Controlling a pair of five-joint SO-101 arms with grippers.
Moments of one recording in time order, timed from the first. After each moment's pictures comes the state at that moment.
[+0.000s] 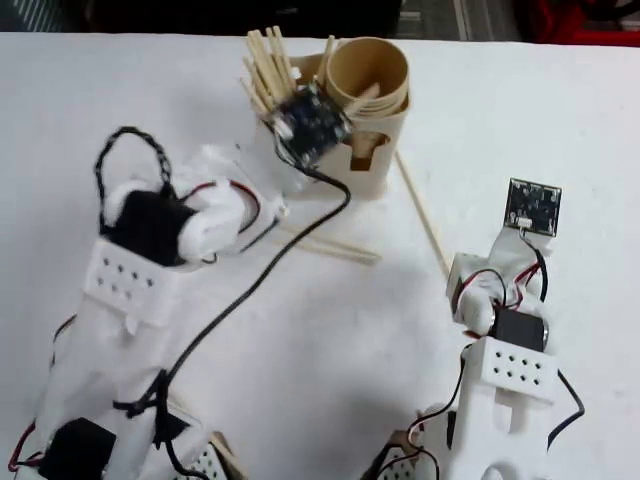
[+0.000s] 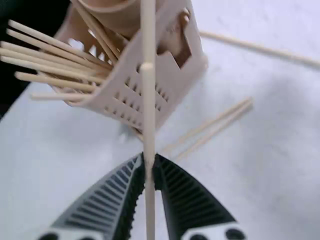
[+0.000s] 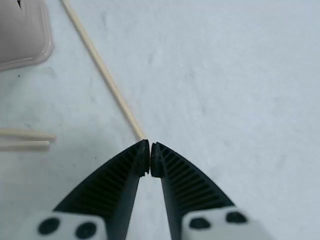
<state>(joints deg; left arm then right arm) 19.5 -24.2 -1.7 83.9 -26.7 12.6 -53.8 64.4 47.6 3.6</state>
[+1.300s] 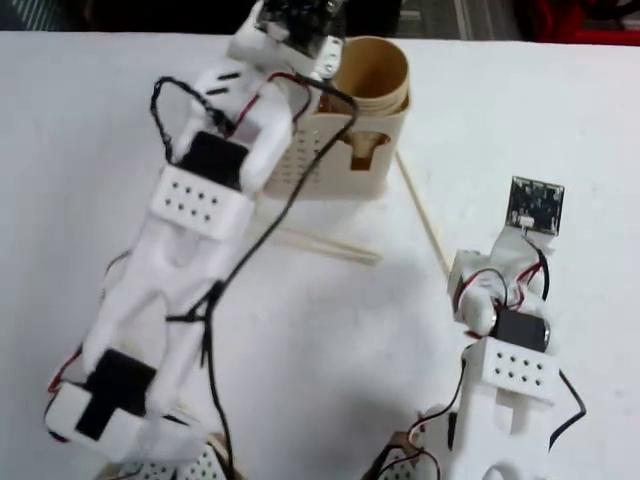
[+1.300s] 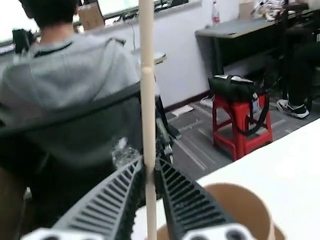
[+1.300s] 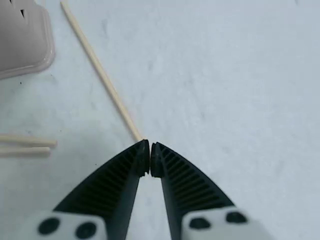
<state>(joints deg) 17.5 -2.2 -7.7 26.3 -11.5 12.6 -53.8 64.4 46.2 3.6</state>
